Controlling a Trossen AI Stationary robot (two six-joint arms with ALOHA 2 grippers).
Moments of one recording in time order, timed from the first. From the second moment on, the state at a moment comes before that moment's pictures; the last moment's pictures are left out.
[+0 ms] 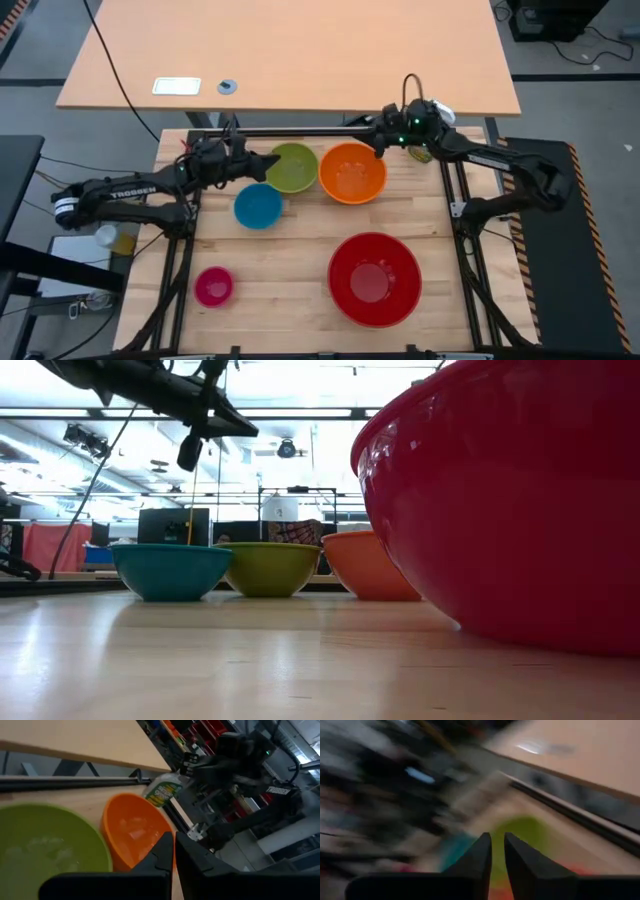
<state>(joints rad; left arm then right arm) 0.32 0.93 0.64 0.10 -0.10 -0.83 -0.65 1.26 0.85 0.12 -0.39 0.41</state>
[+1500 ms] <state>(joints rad) 0.19 1.08 0.64 0.13 -0.28 -0.94 -0.68 1.67 0.92 -0.47 -0.04 0.13</state>
